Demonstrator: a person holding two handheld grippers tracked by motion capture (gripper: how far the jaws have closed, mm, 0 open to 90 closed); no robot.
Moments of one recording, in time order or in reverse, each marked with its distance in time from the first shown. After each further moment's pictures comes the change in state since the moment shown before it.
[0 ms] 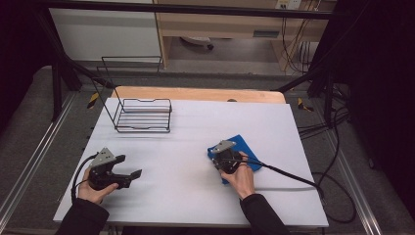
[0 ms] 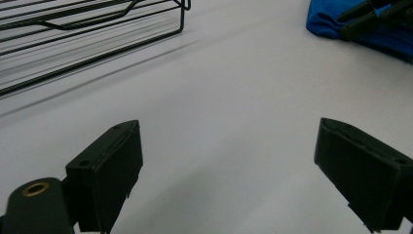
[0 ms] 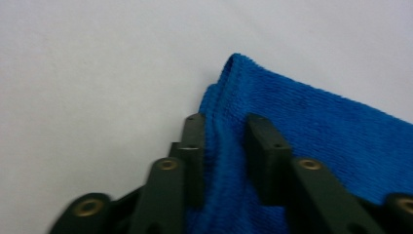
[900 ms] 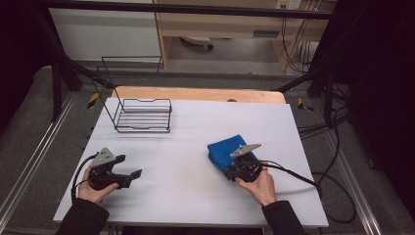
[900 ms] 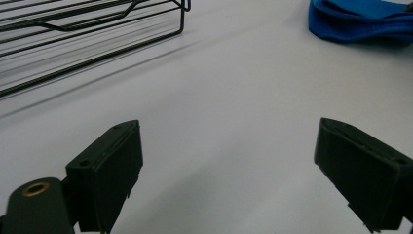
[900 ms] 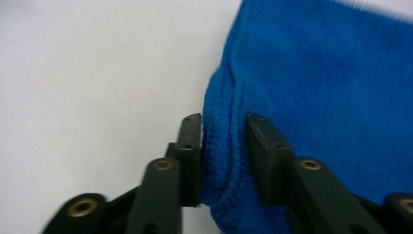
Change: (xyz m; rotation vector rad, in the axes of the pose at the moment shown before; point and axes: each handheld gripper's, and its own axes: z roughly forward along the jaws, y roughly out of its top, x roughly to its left) left arm 0.000 0.000 0.001 0.001 0.002 0.001; right arm -0.014 -0.025 -0.060 -0.008 0.224 0.175
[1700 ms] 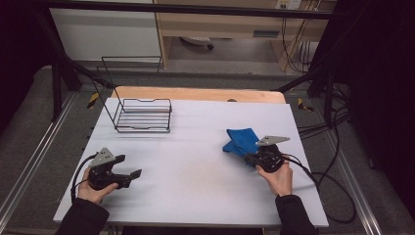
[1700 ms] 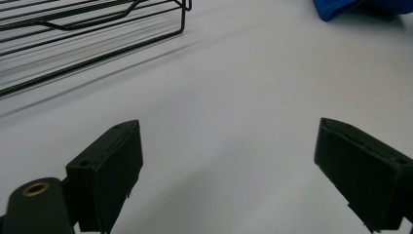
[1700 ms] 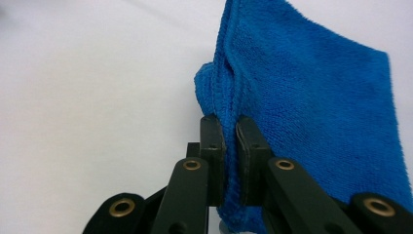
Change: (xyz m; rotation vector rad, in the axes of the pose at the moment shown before) left arm 0.001 0.000 -0.001 -0.004 -0.002 -0.004; right arm -0.048 -0.014 -0.032 -0.111 -0.082 0.092
